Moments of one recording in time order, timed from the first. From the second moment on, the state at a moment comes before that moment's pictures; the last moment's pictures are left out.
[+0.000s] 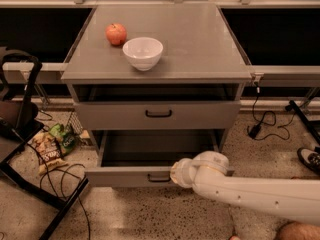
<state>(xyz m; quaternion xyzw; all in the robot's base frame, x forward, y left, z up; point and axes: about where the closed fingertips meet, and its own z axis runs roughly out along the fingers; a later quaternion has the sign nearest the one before) 0.557 -0.061 0.468 -0.68 0.66 -0.06 0.31</state>
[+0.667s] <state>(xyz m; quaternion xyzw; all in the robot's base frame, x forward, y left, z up) 0.588 -0.056 0.449 -0.68 0.67 -0.05 0.30</state>
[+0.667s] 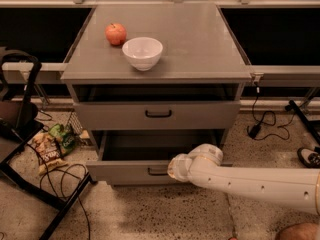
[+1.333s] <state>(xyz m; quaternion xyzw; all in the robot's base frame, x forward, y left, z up) 0.601 -0.057 0.421 -0.66 0.69 -0.02 0.29</state>
